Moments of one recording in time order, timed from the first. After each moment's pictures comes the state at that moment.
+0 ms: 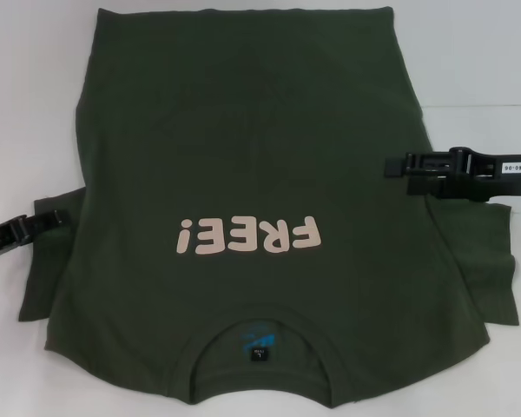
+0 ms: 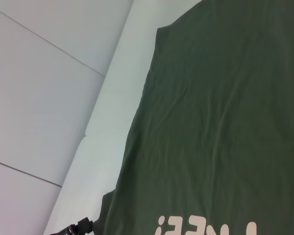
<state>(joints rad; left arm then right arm) -0.50 -2.08 0.40 0.68 2.26 1.07 -2.12 0.69 1.97 -0.64 -0.62 -2.12 -1.42 2.36</state>
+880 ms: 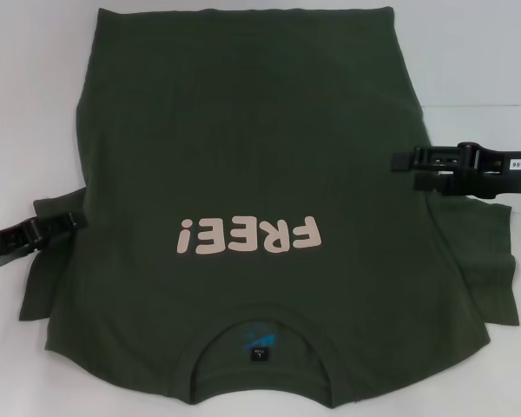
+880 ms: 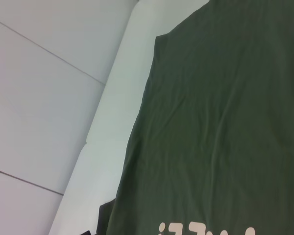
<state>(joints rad) -0.50 -2.07 0.41 0.67 2.26 1.13 -2.17 0.68 1.96 -0.62 -0.62 -2.12 -1.43 2.36</state>
